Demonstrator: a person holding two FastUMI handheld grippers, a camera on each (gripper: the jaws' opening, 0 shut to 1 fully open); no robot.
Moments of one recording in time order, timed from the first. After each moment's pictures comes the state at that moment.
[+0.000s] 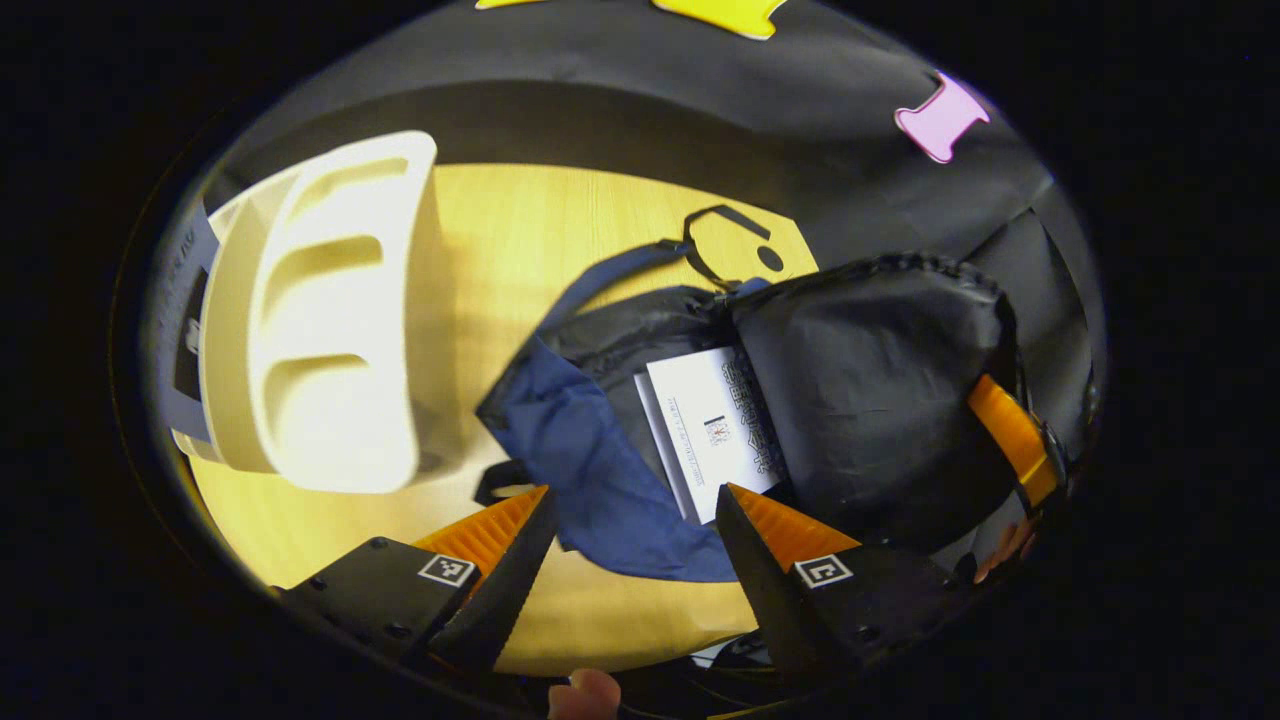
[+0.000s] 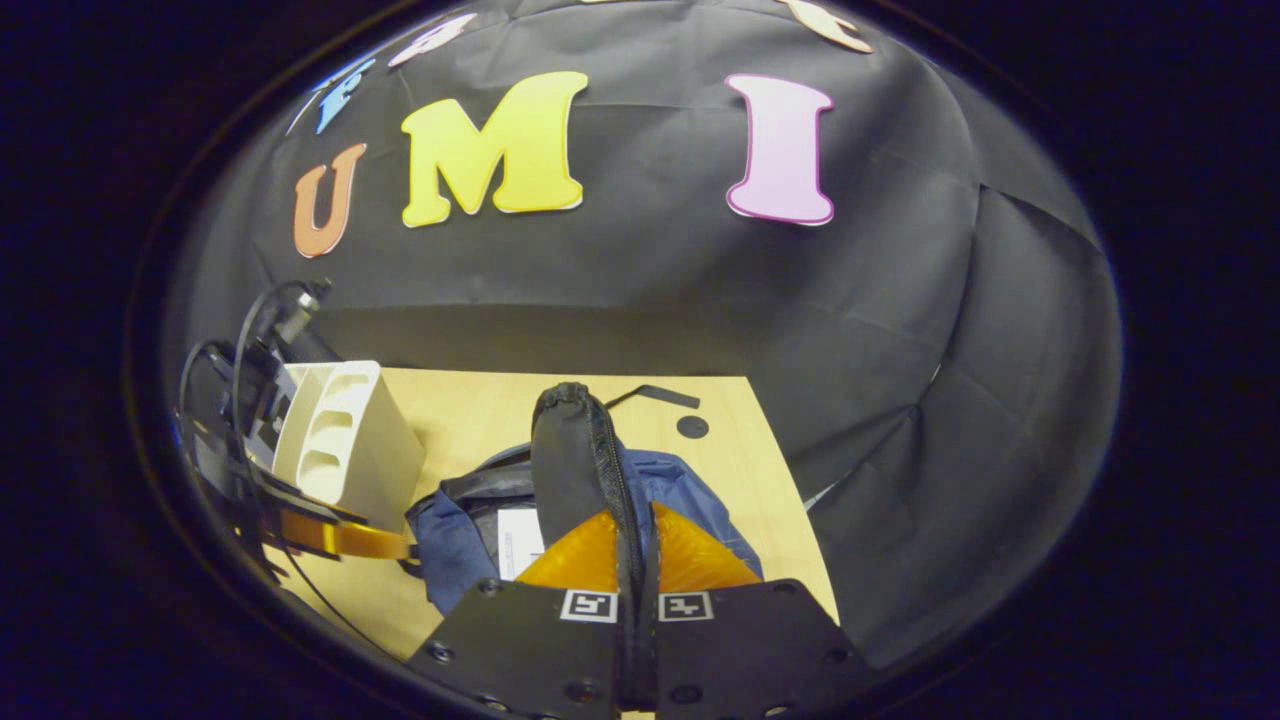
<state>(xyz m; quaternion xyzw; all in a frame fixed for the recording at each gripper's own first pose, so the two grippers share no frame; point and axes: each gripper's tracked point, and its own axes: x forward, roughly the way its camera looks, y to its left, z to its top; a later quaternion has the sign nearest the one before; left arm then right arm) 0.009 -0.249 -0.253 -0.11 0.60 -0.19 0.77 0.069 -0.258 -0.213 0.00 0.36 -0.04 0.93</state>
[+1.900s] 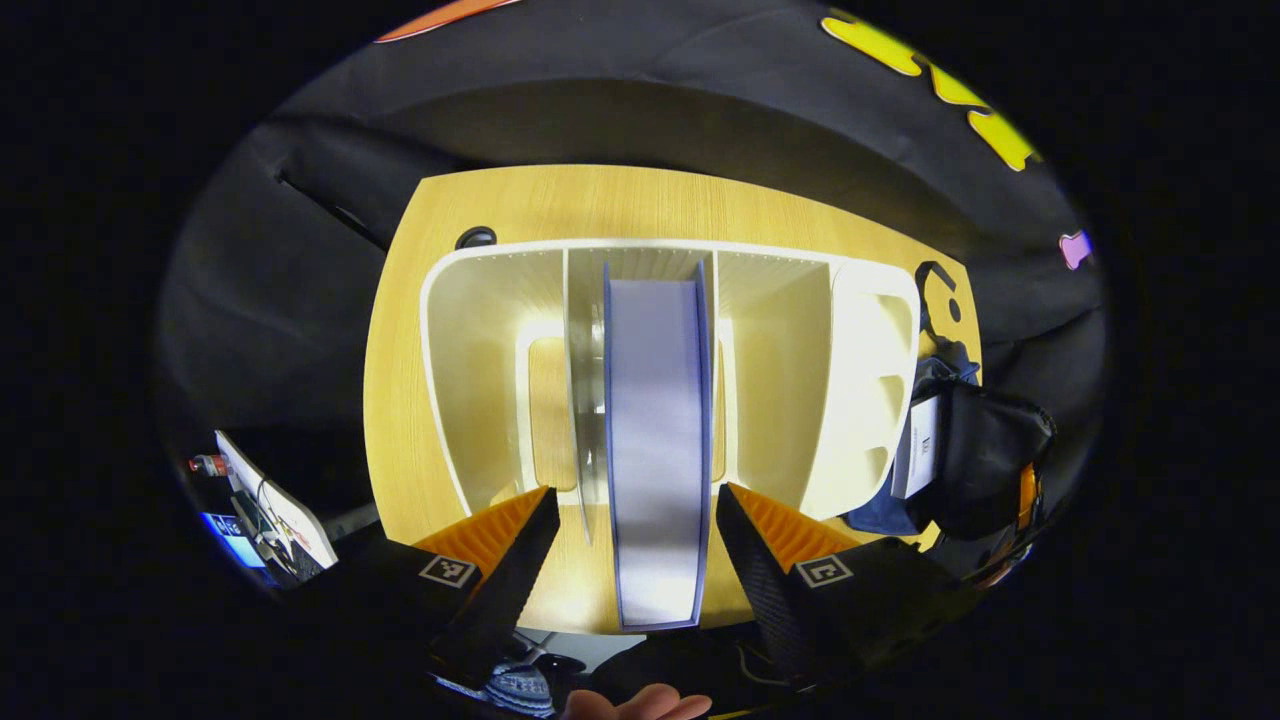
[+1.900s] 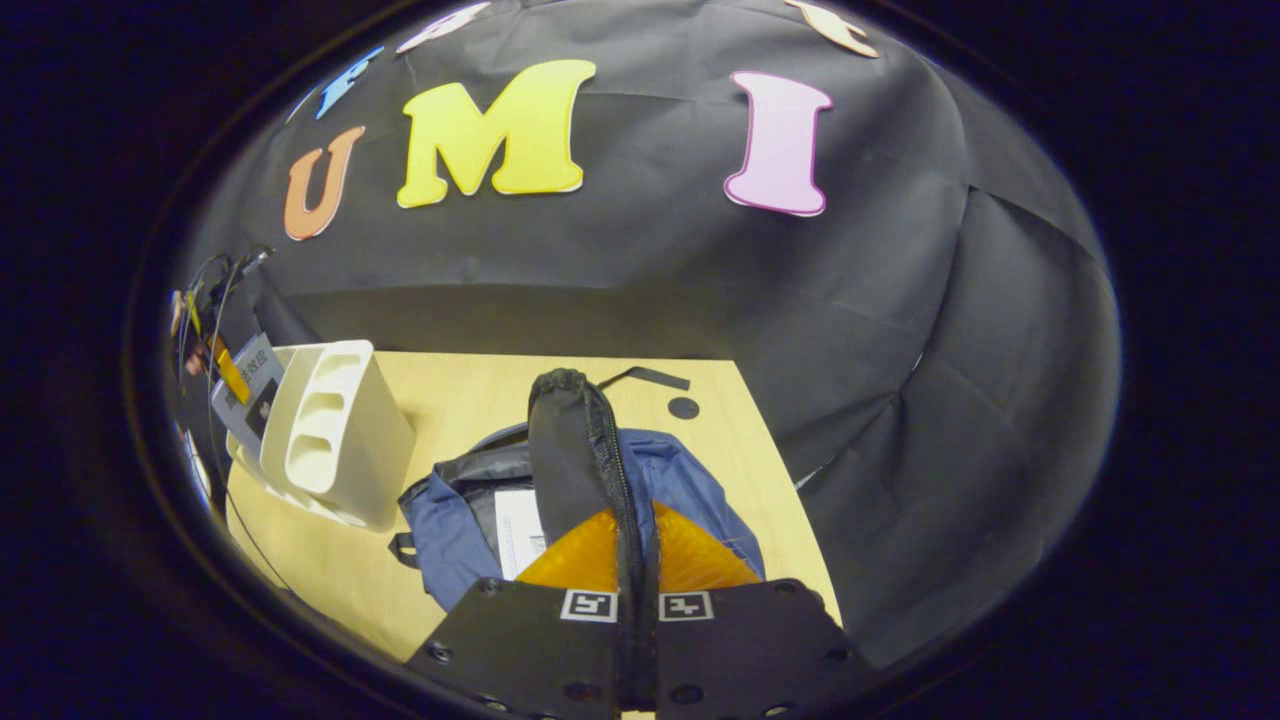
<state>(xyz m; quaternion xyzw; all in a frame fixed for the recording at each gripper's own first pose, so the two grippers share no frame) 0.089 0.066 -0.258 -0.06 0.72 -0.05 0.69 0.048 -0.244 -0.226 -0.02 0.37 -0.07 0.93</state>
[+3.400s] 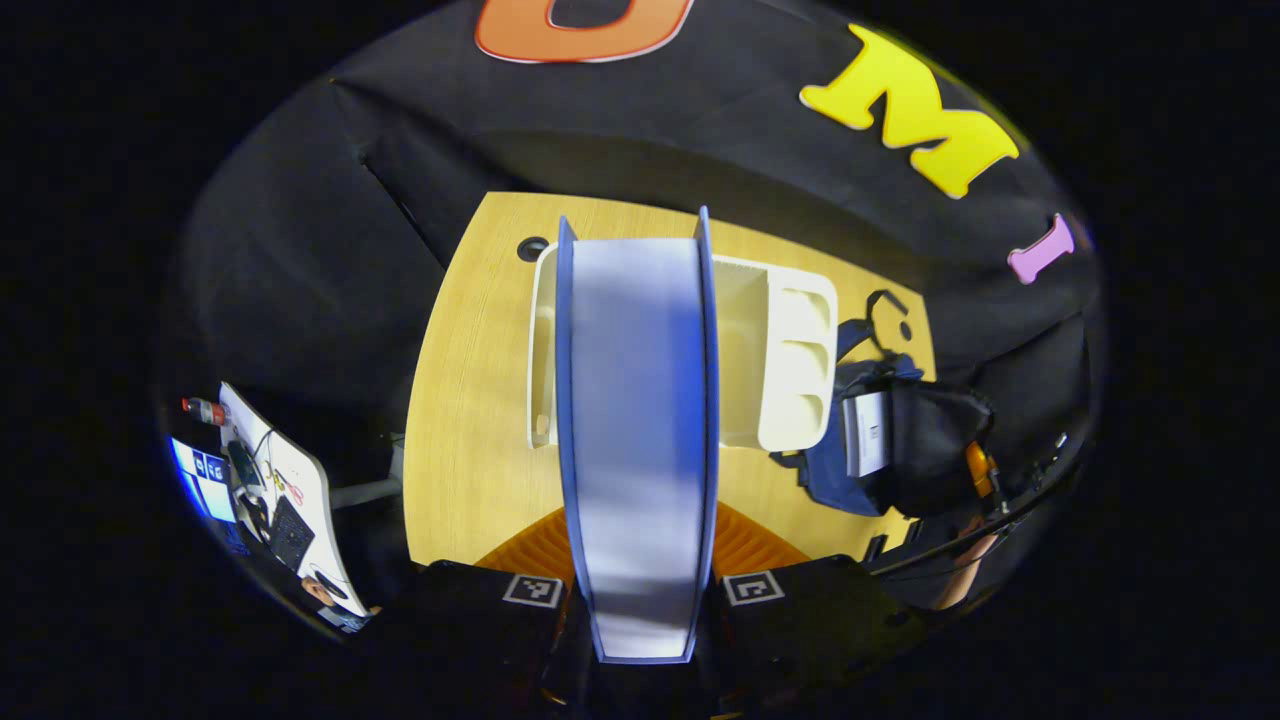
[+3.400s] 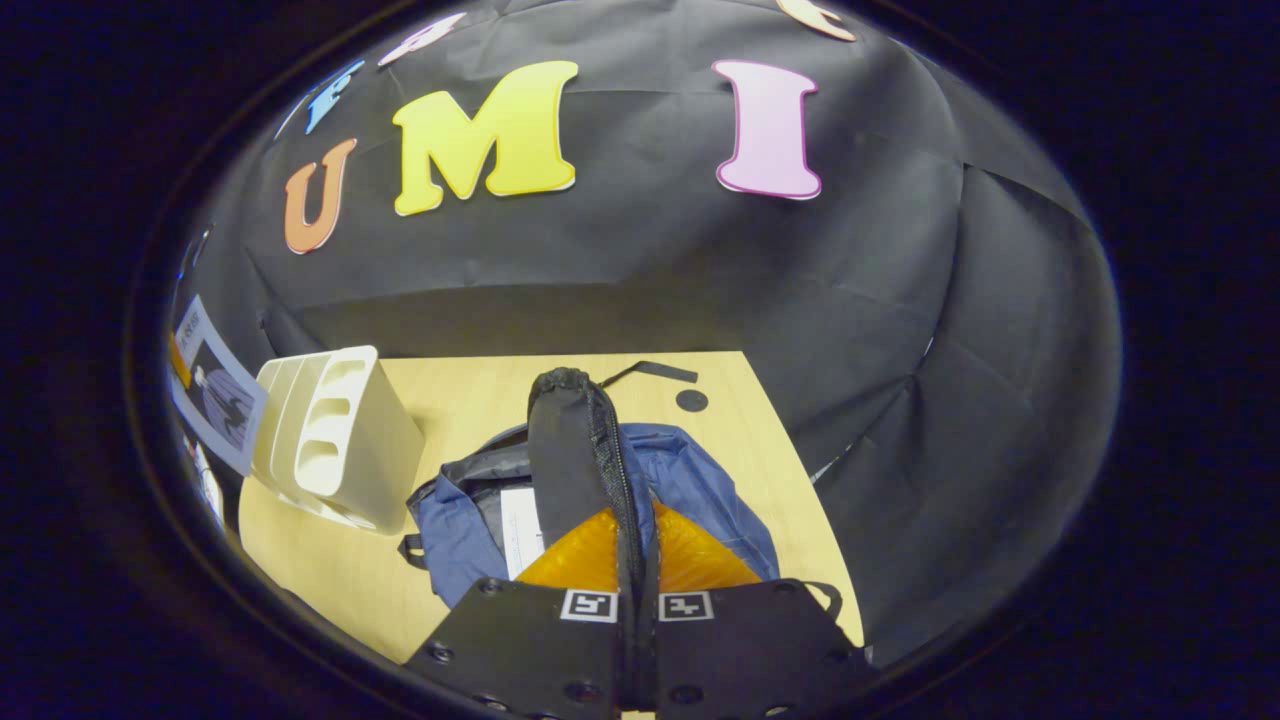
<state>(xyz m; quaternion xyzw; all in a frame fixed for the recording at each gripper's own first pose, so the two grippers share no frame) 0.013 0.093 -0.111 -0.14 0.63 -0.04 0.76 0.046 -0.249 -0.237 0.02 0.37 -0.06 0.93</state>
